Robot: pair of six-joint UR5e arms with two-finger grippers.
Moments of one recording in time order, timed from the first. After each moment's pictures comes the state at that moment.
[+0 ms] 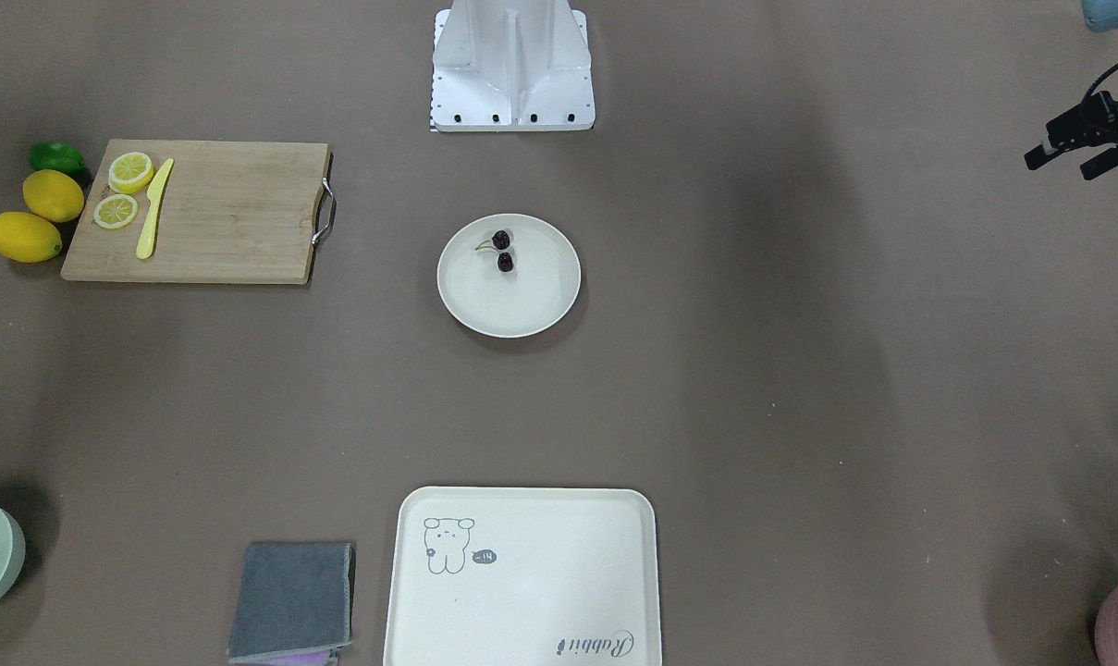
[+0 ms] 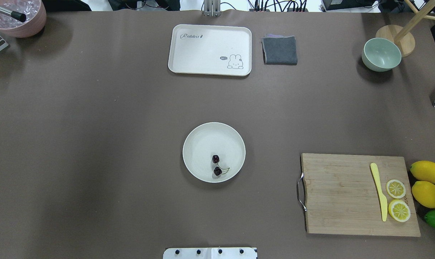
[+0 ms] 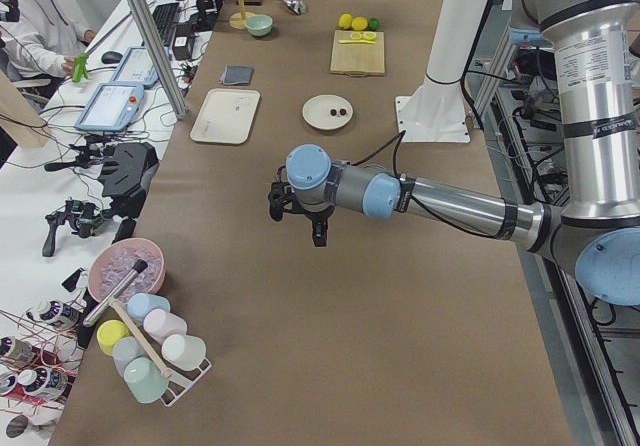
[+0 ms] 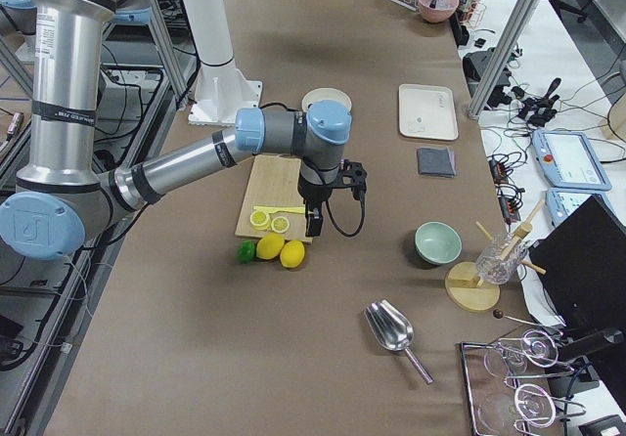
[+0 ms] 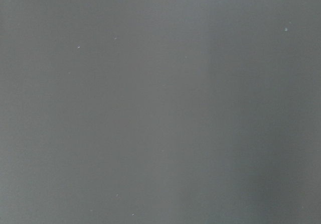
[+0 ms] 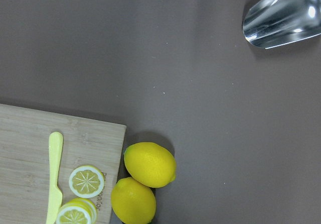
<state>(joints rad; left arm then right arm) -1.39 -1.35 -1.99 -1.60 -2.60 -0.32 1.47 -1.72 2.13 -2.05 2.30 -0.11</state>
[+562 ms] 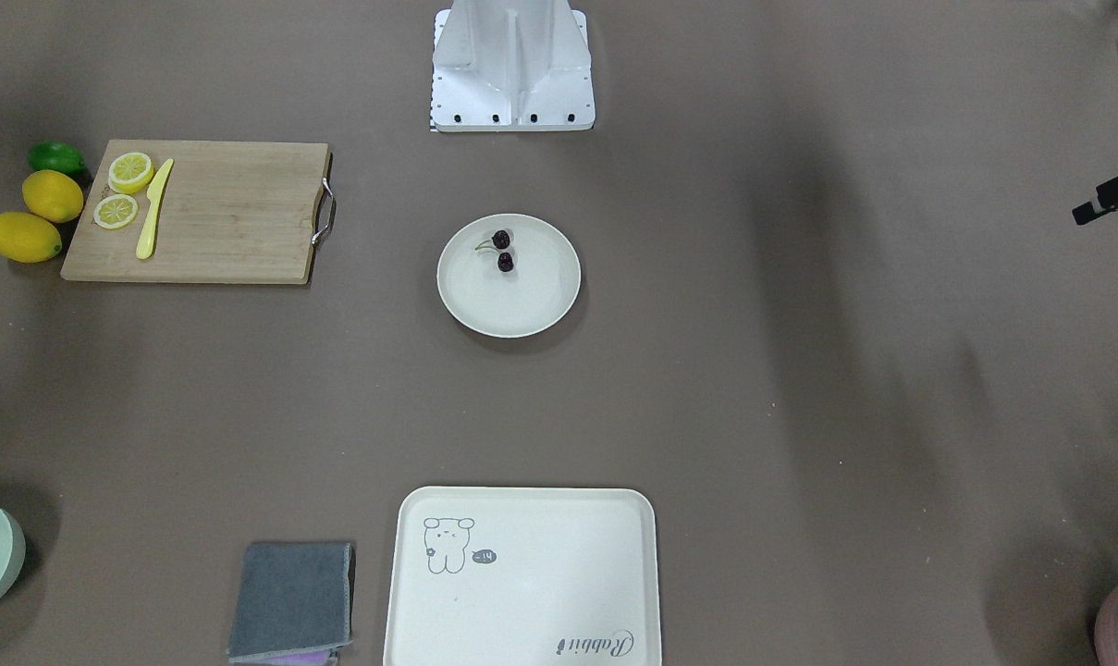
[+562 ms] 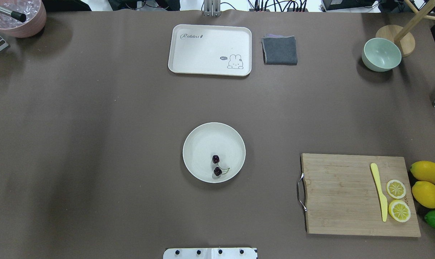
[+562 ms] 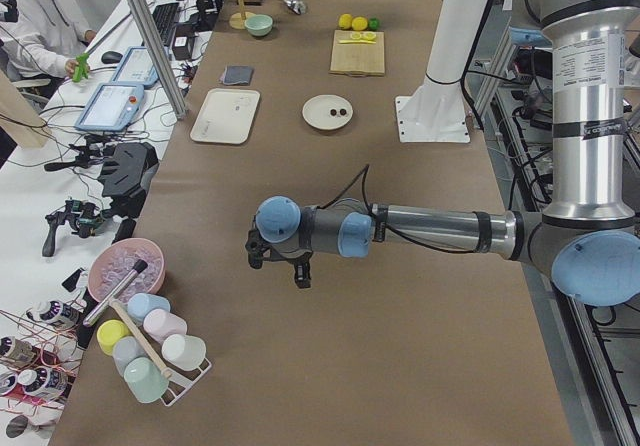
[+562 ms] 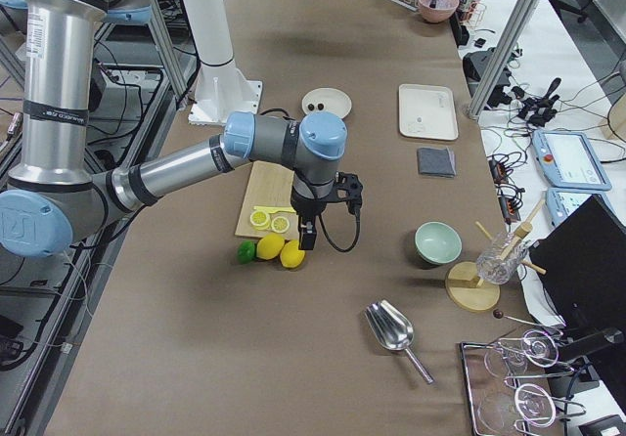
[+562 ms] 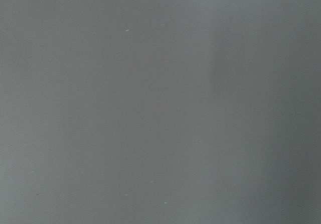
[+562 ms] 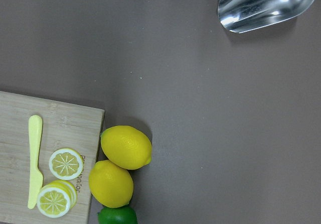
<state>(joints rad) -1.44 -1.51 -1.66 -1.60 -2.60 -0.23 1.54 -1.71 2.11 -2.10 2.30 -0.20</state>
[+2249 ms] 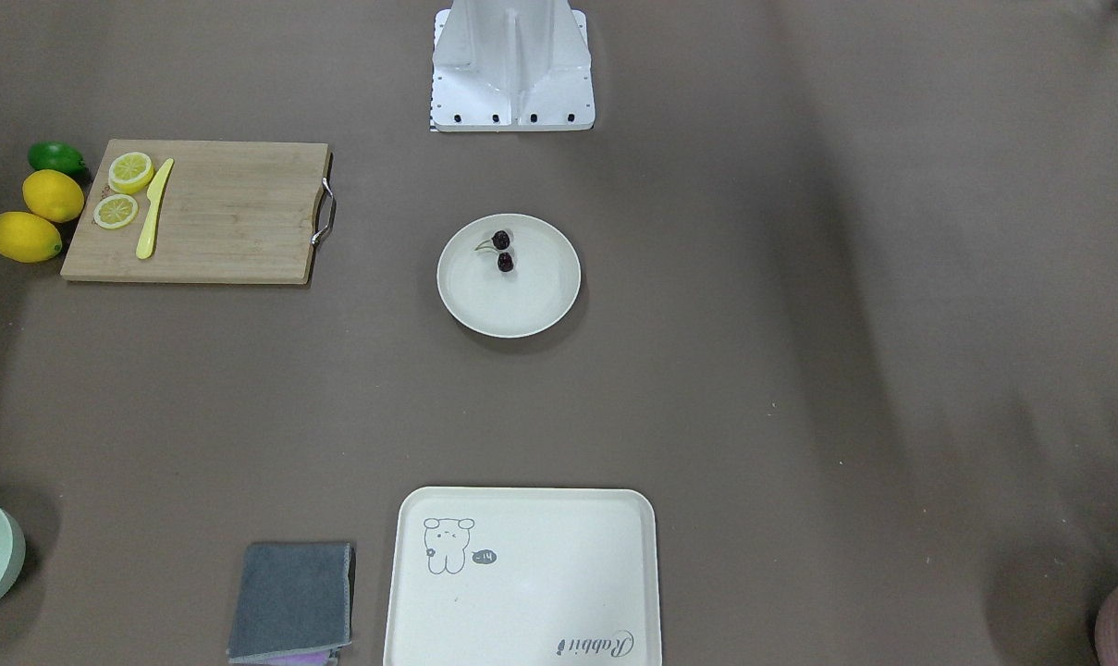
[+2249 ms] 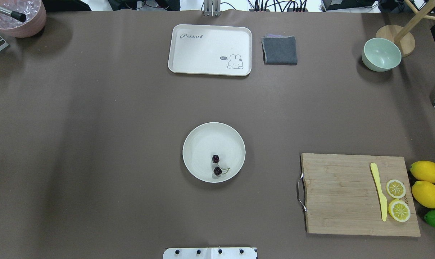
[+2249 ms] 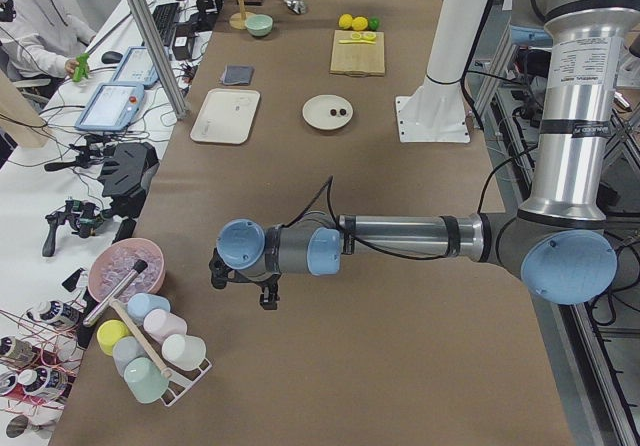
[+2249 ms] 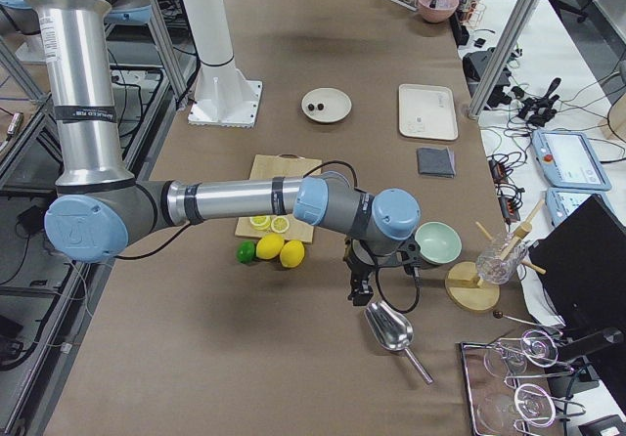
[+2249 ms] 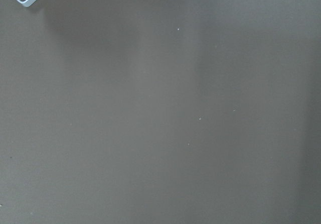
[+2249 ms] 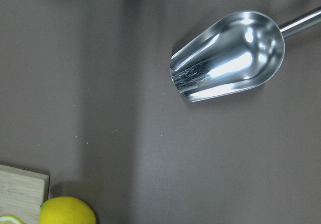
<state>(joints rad) -1.54 -1.61 -1.53 -1.57 -2.60 -0.06 1.60 -1.48 1.58 -1.91 2.36 -0.34</state>
